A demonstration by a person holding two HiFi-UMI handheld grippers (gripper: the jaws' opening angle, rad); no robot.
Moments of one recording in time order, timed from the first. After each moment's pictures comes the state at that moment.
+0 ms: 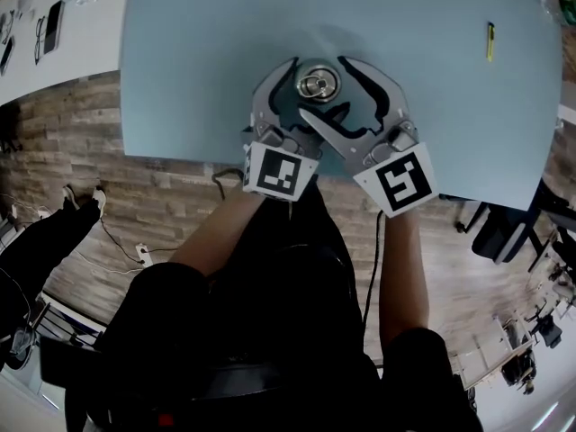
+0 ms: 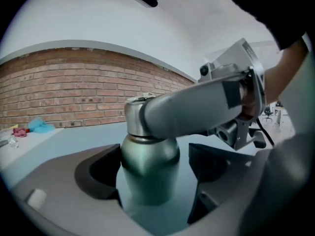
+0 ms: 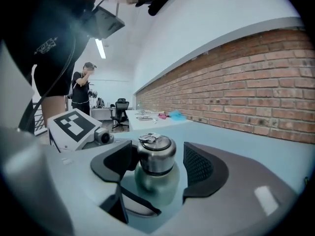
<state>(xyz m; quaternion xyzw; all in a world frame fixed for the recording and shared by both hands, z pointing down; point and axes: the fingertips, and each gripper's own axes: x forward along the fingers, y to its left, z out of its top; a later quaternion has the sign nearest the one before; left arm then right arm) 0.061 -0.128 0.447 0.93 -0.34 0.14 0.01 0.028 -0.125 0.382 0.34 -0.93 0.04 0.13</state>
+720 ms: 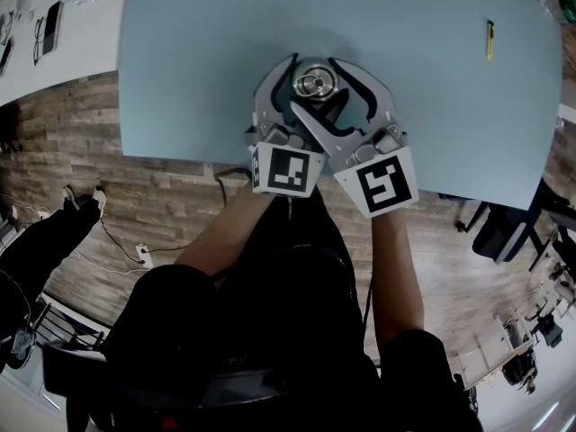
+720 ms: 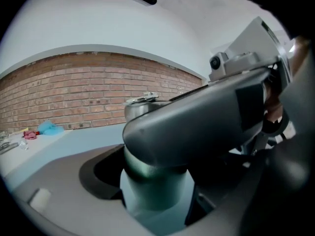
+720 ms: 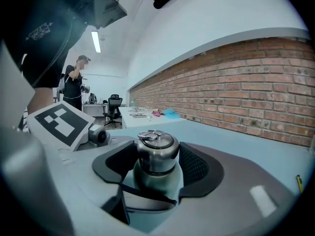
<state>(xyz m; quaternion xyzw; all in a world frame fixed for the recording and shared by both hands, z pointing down) 0.062 -0.139 0.447 0.91 -0.39 0.14 0.00 0.023 -0.124 0.399 0.37 -0.91 0.03 0.19</state>
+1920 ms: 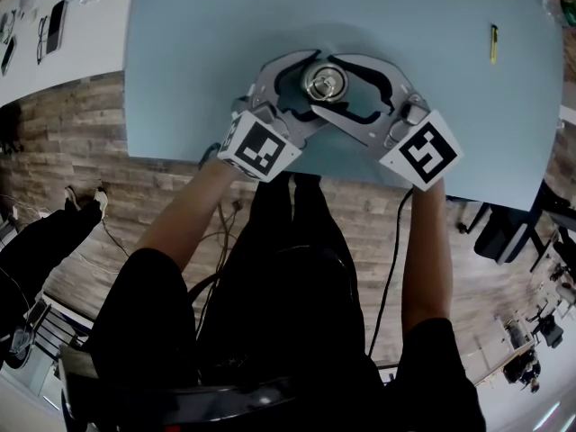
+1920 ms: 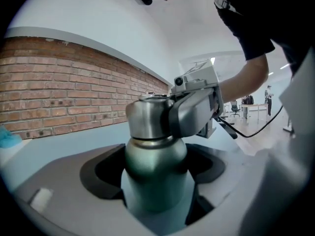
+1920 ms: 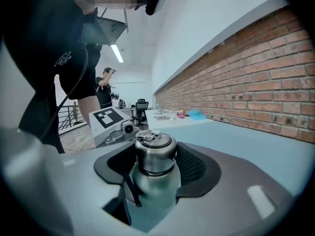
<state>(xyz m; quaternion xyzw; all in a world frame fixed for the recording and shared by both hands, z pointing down) 0.068 -0.130 0.448 0.98 -0.18 0.13 -0.02 0.020 -0.127 0.390 0.20 -0.97 0.04 0.14</state>
